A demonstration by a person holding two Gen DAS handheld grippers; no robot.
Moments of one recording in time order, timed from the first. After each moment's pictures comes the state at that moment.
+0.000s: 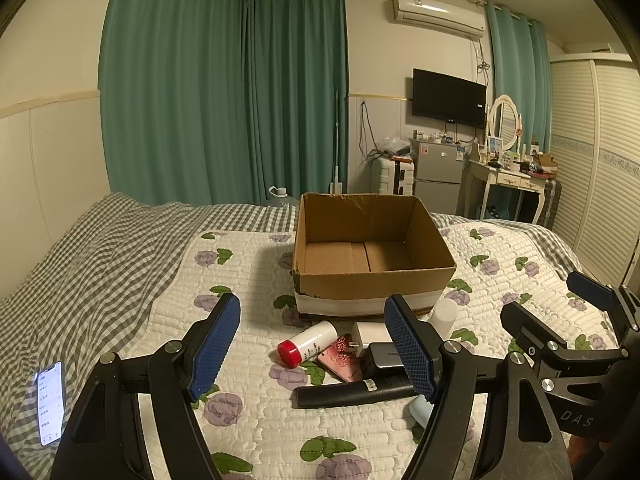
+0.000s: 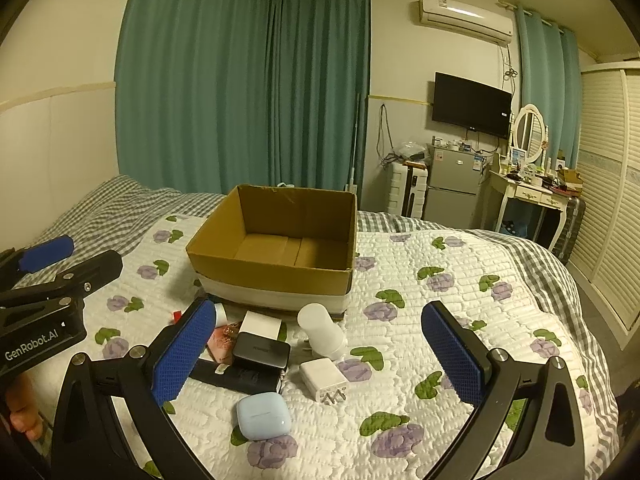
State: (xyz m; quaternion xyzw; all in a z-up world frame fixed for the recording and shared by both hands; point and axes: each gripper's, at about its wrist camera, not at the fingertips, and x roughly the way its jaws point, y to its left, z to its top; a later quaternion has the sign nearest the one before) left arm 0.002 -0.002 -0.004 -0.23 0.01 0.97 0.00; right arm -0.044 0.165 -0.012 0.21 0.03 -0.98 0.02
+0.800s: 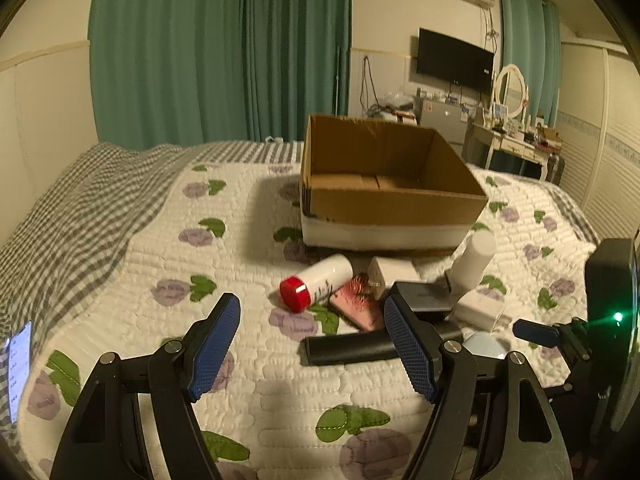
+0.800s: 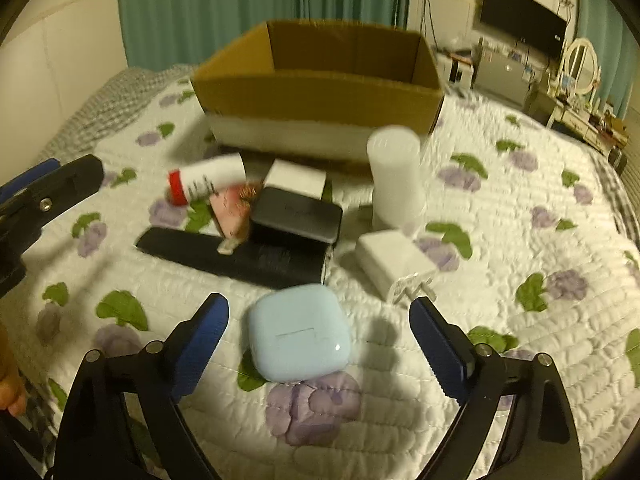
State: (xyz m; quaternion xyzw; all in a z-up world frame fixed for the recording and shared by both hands) left arm -0.024 -0.021 -0.077 -0.31 0.00 0.95 0.01; right arm -0.103 0.135 -0.133 0.43 0.04 -0.90 0.08
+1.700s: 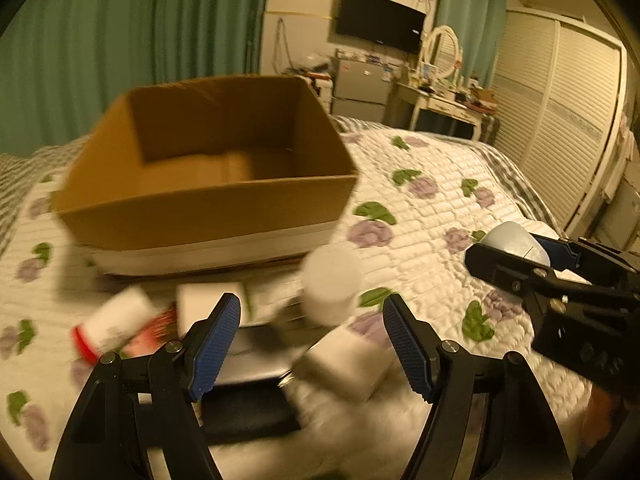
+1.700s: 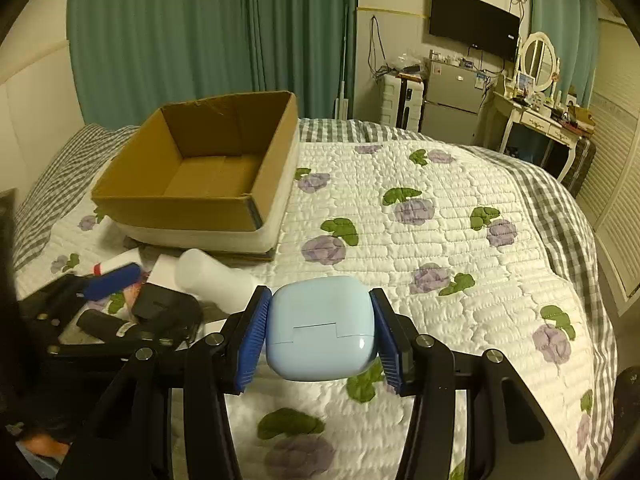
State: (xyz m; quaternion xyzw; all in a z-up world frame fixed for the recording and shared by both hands) left arm -0.115 0.119 -0.102 -0.36 0.01 0.92 0.16; right arm -0.139 0.259 -0.065 0.38 0.00 -0.92 0.03
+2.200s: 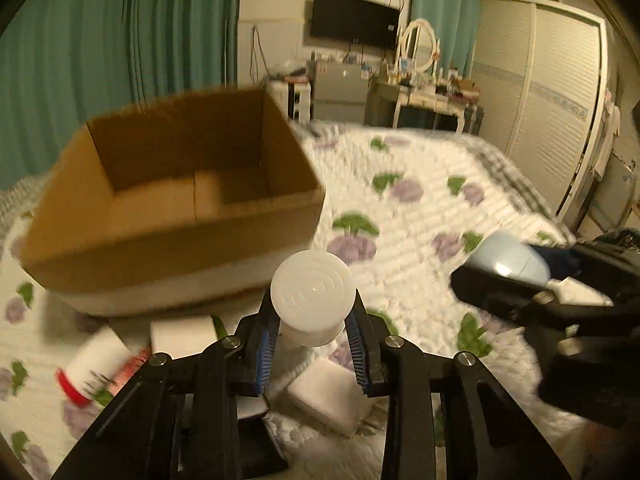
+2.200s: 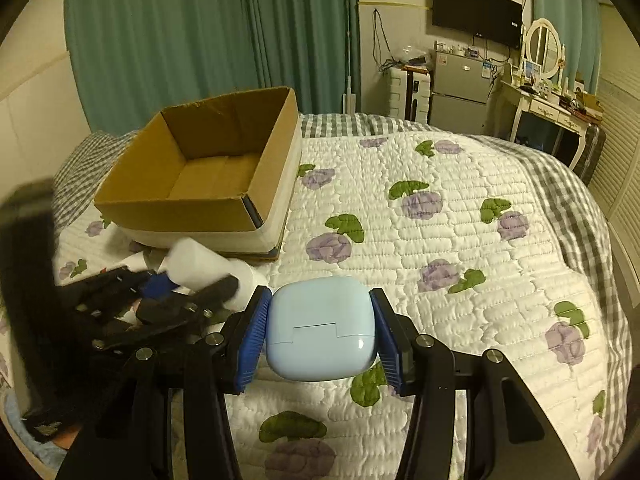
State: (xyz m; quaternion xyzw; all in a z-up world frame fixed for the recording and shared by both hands) left arm -0.119 0.133 -0.087 -0.34 0.04 0.92 0.18; right arm -0.136 0.262 -0.059 0.37 -0.01 -0.93 0.04
